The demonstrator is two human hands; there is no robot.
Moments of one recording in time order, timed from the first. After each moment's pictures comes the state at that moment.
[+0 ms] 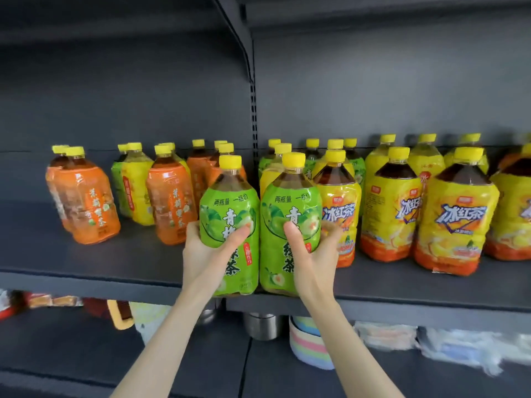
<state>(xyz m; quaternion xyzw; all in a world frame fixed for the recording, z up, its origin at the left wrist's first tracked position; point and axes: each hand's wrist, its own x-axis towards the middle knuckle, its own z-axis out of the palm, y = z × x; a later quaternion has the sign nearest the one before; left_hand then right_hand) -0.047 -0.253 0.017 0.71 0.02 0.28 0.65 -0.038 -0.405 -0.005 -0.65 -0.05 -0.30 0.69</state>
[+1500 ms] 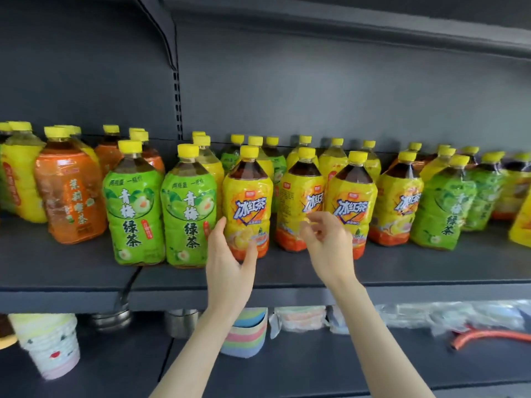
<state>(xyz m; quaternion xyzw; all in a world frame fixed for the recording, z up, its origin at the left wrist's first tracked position) -0.053 -0.411 -0.018 0.77 -0.09 0.35 0.53 -0.055 -0.572 0.016 -0.84 0.01 -0.37 0.39</state>
